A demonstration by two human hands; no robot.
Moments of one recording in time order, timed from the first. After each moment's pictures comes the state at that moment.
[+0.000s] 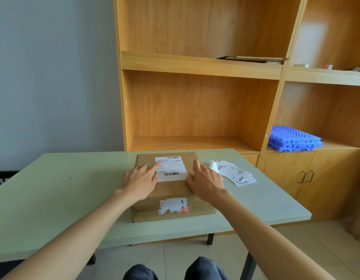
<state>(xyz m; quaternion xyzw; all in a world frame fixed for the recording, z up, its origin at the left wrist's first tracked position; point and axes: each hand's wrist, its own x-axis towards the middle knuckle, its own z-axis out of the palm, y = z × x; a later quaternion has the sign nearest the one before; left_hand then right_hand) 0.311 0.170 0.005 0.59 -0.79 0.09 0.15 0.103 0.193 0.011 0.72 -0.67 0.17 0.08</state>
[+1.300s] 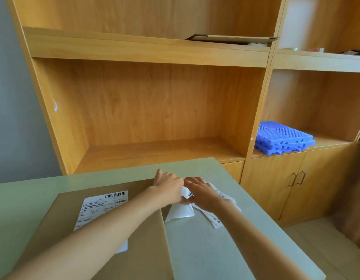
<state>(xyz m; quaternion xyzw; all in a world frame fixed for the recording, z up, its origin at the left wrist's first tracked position) 0.077 0.003 0.015 0.49 -0.87 0.08 -0.04 -0.063 0.014 -0.033 0.78 -0.61 0.09 -0.06</state>
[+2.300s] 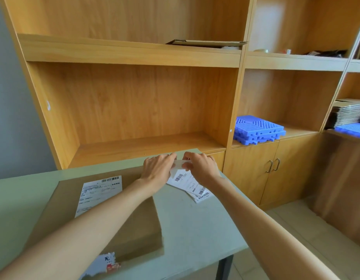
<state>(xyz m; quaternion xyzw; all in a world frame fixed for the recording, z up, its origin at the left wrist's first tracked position) 0.082 0.058 0.034 0.46 -0.85 0.10 0.25 -0.067 0.089 0.033 0.69 -0.68 0.25 0.05</state>
